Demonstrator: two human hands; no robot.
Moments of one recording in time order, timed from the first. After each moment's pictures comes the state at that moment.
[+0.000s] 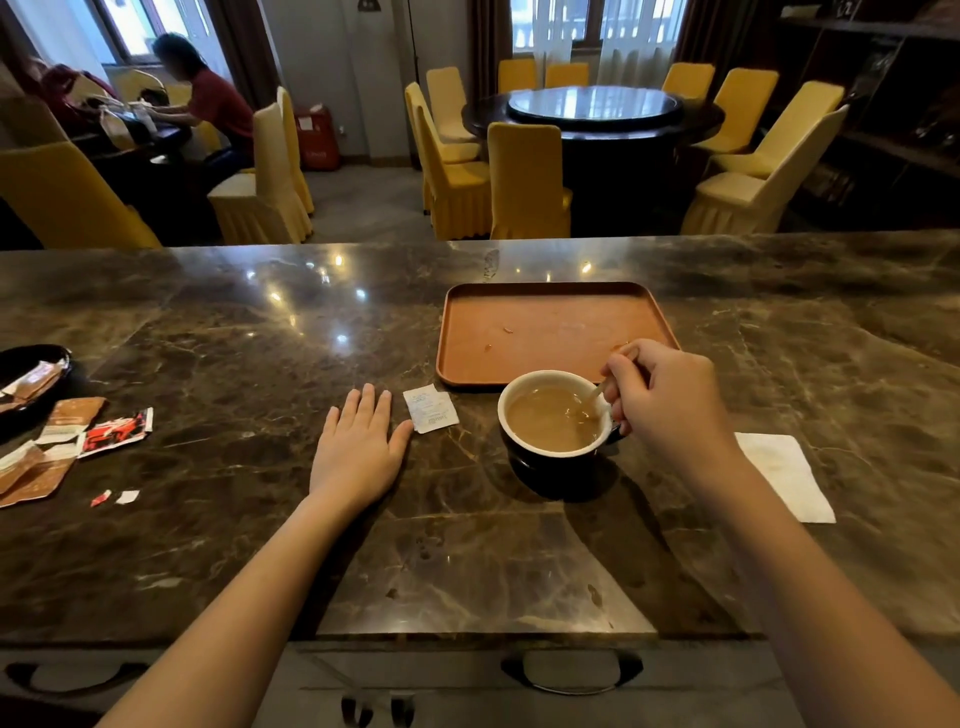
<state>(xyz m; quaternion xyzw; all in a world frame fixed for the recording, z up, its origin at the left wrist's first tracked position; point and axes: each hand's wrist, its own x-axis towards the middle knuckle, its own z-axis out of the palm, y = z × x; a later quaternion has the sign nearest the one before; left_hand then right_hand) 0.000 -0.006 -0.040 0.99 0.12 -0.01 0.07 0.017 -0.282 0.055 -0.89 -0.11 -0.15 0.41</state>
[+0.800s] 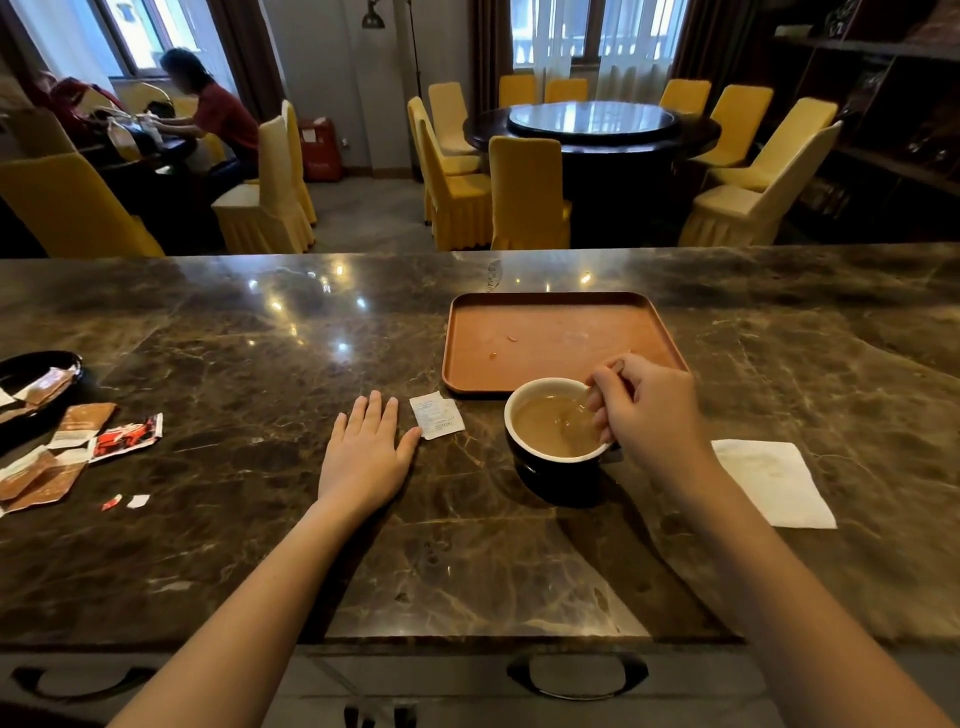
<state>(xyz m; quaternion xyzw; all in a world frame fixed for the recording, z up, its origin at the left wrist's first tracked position) 0.001 -0.004 -0.041 0.99 0.12 -0.01 0.08 0.013 -0.270 0.048 -0.88 -0.13 -0.14 0.44</state>
